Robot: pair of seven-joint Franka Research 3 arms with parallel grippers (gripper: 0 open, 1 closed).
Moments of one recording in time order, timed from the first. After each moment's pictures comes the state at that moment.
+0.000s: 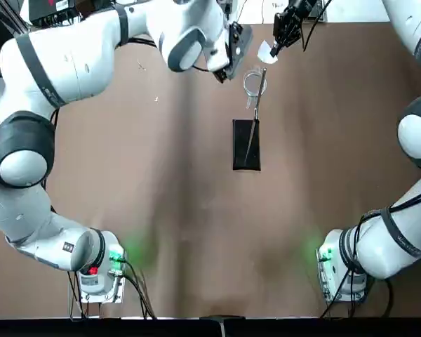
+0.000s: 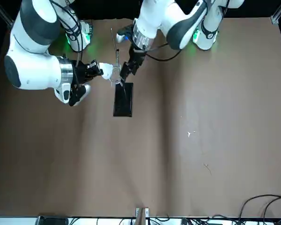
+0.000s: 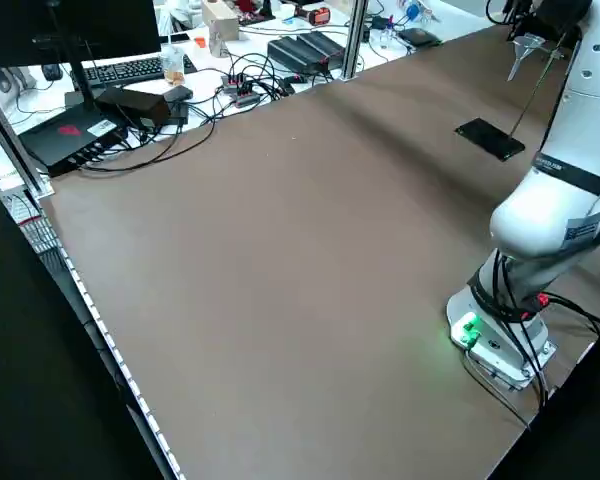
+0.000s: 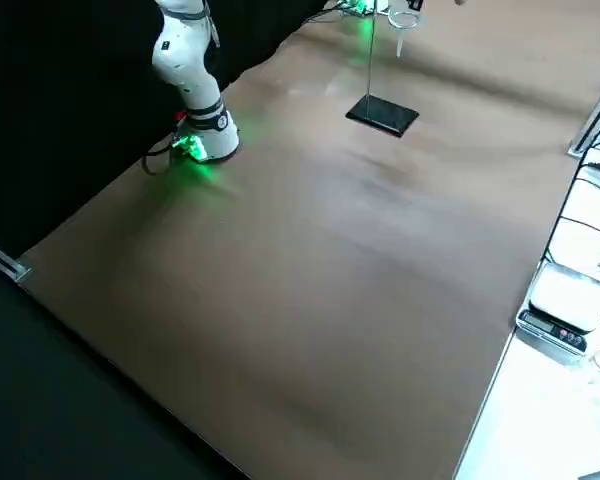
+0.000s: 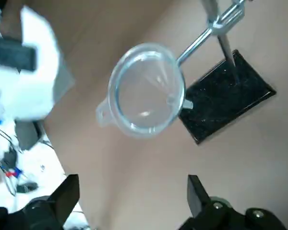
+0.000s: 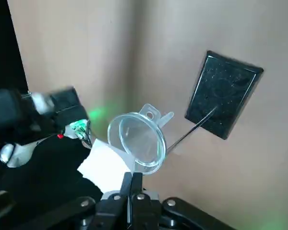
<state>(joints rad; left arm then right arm) -0.28 0.28 -0.68 -1.72 0.17 2.45 1.26 0.50 0.21 -0.22 -1.57 0.72 1.44 -0.06</state>
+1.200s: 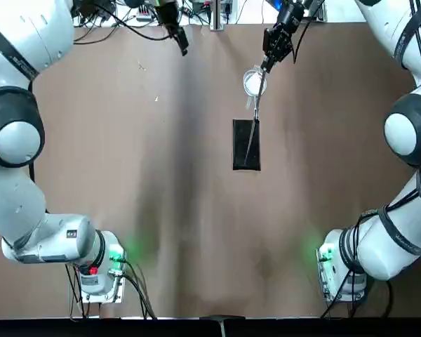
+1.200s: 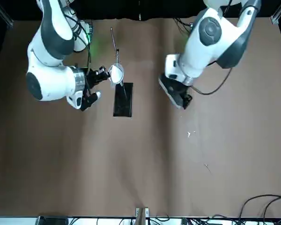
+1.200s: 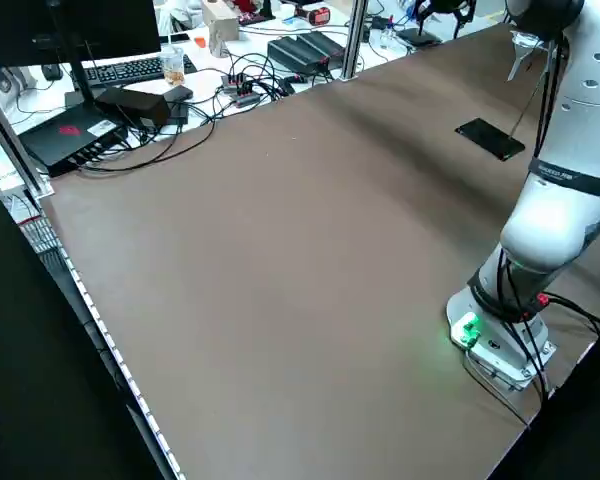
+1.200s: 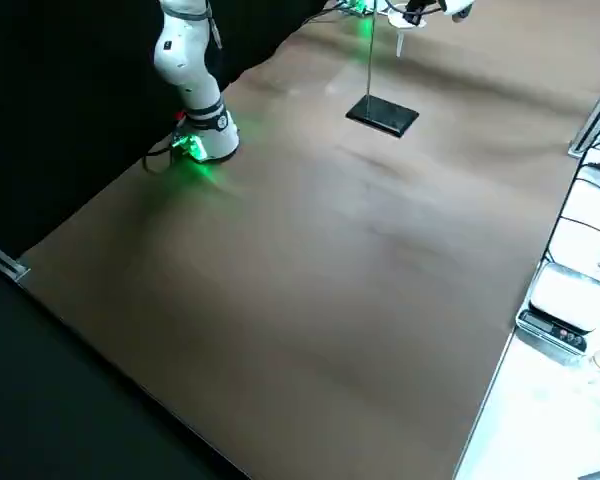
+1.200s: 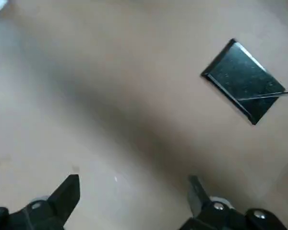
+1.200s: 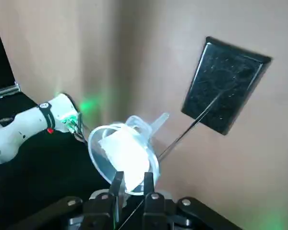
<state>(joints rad) 0.02 0.27 -0.66 -1.58 0.06 1.89 0.23 0.54 0.28 -0.23 -1.57 0.72 1.45 -0.06</state>
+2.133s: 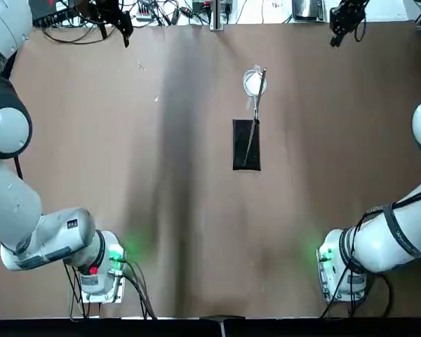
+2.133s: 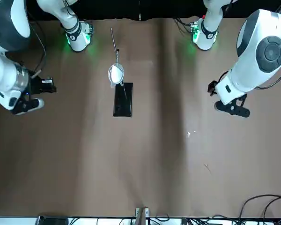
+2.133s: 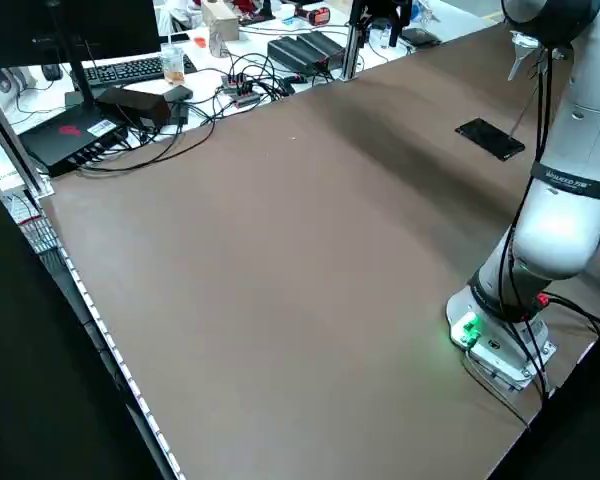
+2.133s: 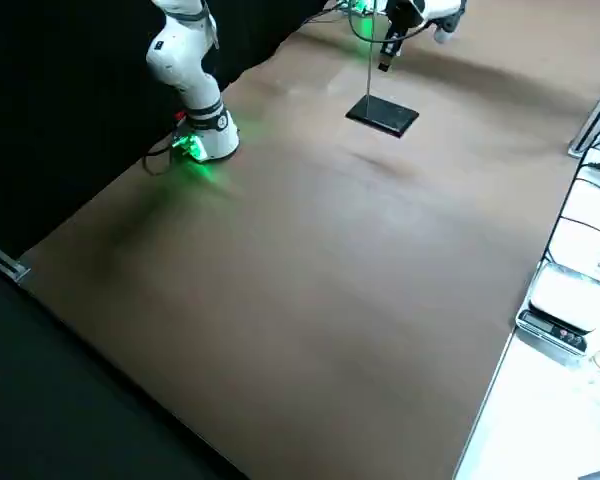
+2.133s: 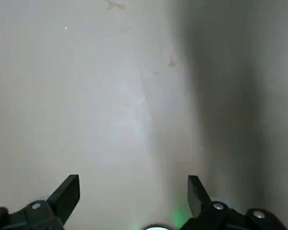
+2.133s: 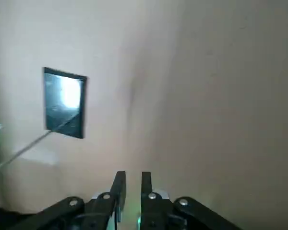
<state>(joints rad) 0.24 0.23 -0.60 -1.52 0.18 1.51 -0.12 0.32 0.15 -0.25 -1.53 0.14 1.41 -0.11</state>
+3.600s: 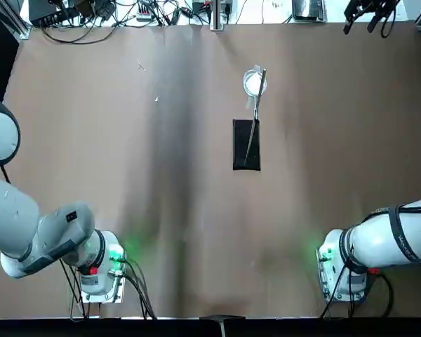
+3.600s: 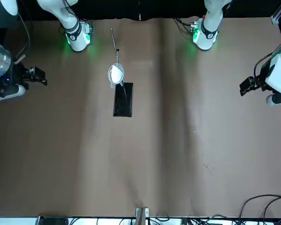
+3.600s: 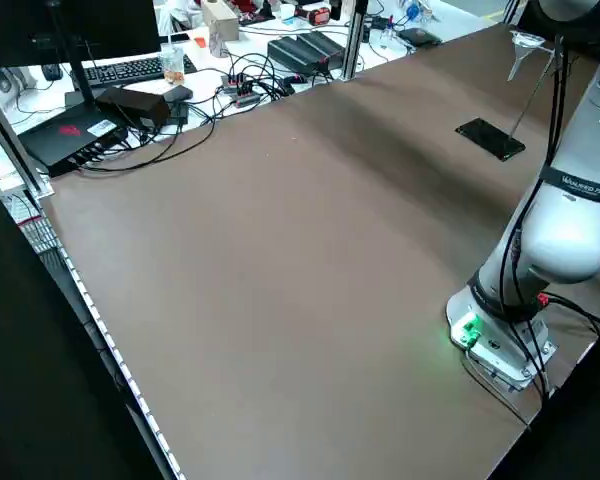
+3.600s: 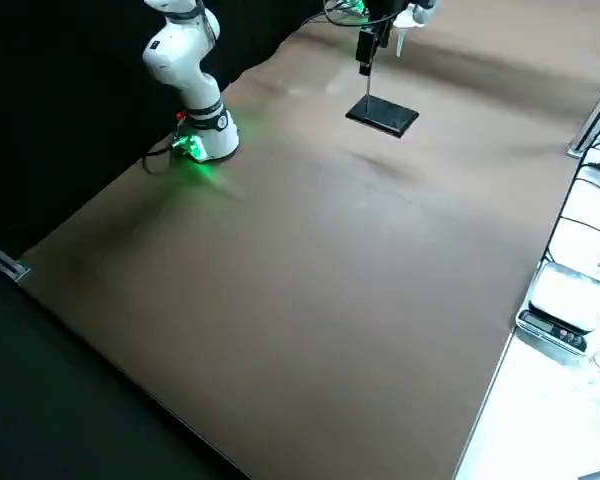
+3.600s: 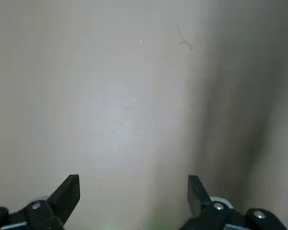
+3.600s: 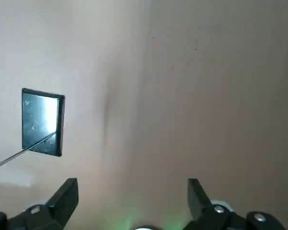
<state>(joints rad) 0.42 0.11 -0.58 -1.48 0.12 1.51 -0.28 0.19 -0.01 -0.17 -1.67 0.07 1.54 -0.11</state>
